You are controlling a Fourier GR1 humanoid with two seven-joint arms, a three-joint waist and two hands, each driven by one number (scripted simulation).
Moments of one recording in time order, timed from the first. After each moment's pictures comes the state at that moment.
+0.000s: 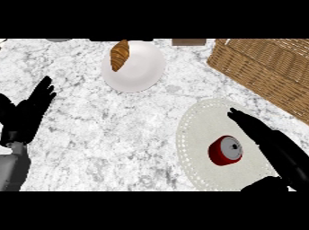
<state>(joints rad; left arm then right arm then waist) -0.20 0.33 0.09 -1.36 0.13 -0.01 0.20 0.03 -0.41 0.20 -1.92 0.56 0.34 0.15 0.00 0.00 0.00</state>
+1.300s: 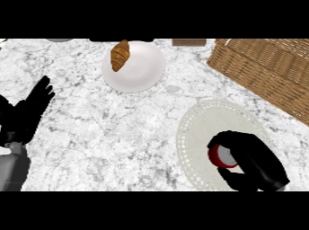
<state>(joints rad) -0.21 0.28 0.16 -1.37 0.07 -0.06 0.20 0.03 -0.28 0.31 -1.83 0.92 0.32 0.08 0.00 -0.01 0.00</state>
